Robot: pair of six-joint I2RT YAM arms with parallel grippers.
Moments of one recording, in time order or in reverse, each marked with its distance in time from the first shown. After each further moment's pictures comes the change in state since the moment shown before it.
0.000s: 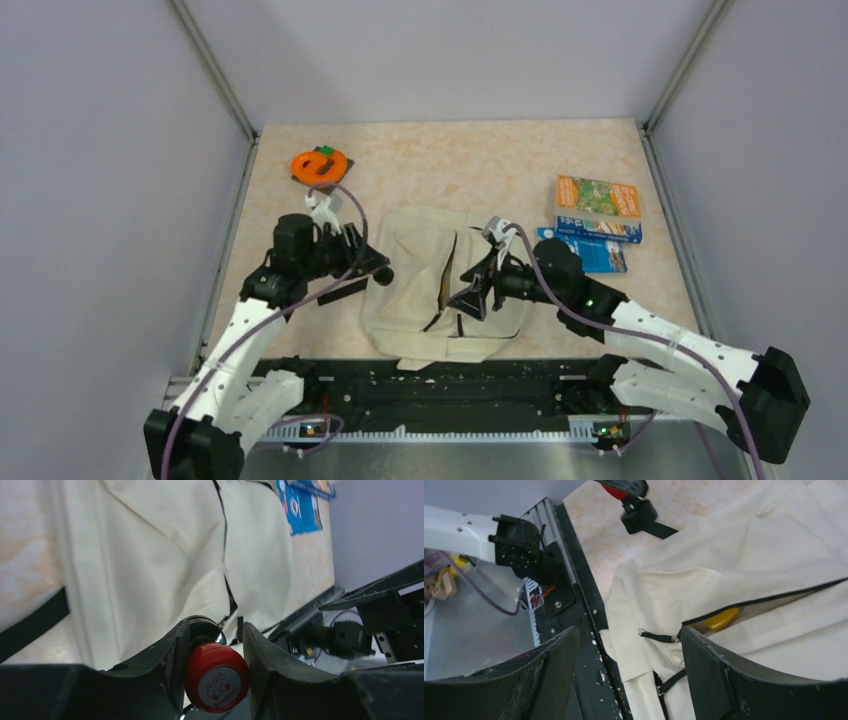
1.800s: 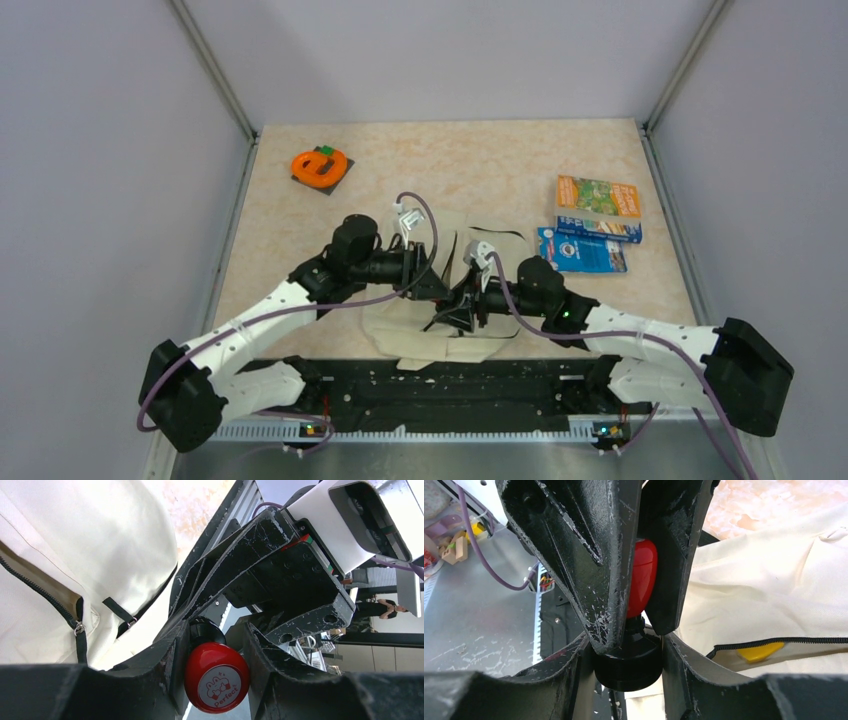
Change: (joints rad) left arm -0.500 0.231 0.045 0.323 0.233 -0.128; right arm 0.122 0.143 -0.147 0.389 -0.080 -0.081
